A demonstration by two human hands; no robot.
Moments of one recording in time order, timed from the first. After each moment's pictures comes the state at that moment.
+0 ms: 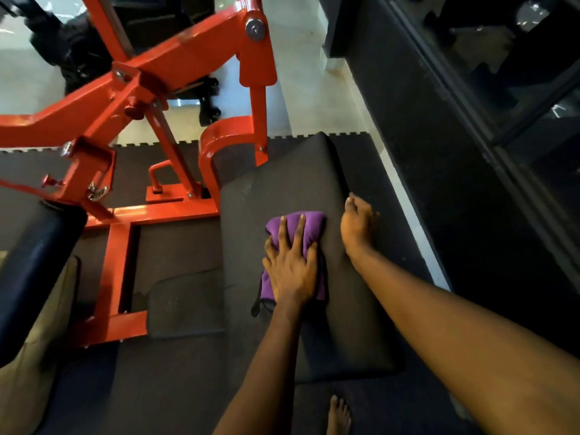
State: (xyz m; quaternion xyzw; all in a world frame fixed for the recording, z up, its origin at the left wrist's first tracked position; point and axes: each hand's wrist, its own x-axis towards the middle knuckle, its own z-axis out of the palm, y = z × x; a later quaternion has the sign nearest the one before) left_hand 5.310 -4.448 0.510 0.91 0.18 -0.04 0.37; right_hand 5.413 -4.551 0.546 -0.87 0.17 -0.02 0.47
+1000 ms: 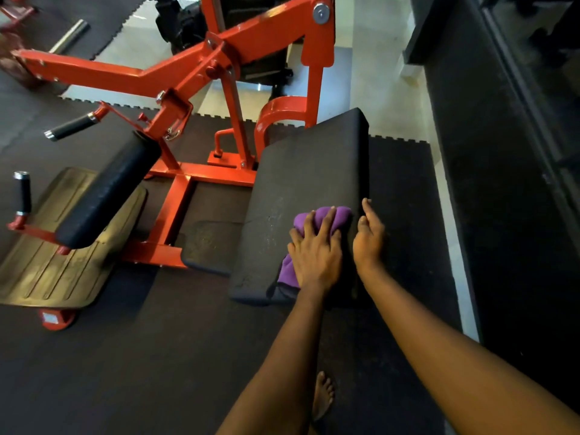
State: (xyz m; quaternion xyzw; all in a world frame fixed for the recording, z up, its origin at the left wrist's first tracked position) left_hand 5.217 -4.546 0.546 0.90 0.29 0.02 0.33; right_hand 5.295 -4.618 0.539 -0.81 0.02 0.03 0.59
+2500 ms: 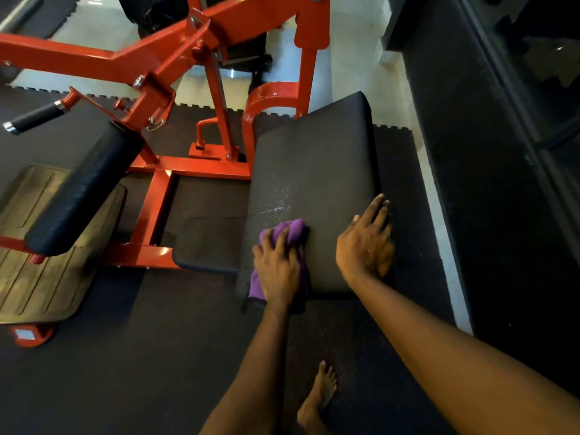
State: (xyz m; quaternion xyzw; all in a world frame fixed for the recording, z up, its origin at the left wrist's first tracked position) left_hand 5.158 -4.458 0.455 0.88 0.32 0.13 0.34; right_hand 5.239 -4.573 0.537 -0.99 0.05 -0.04 0.12
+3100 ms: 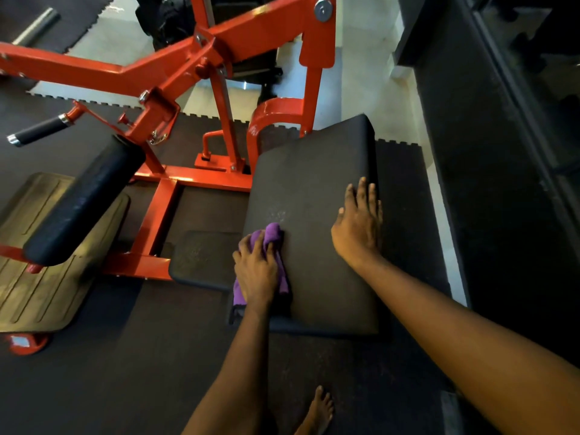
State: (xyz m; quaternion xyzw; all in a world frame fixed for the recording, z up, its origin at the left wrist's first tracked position) left_hand 5.211 -4.421 0.440 0.85 0.38 0.13 0.33; right_hand 5.336 -4.560 0.550 -0.98 -0.15 0.00 0.12
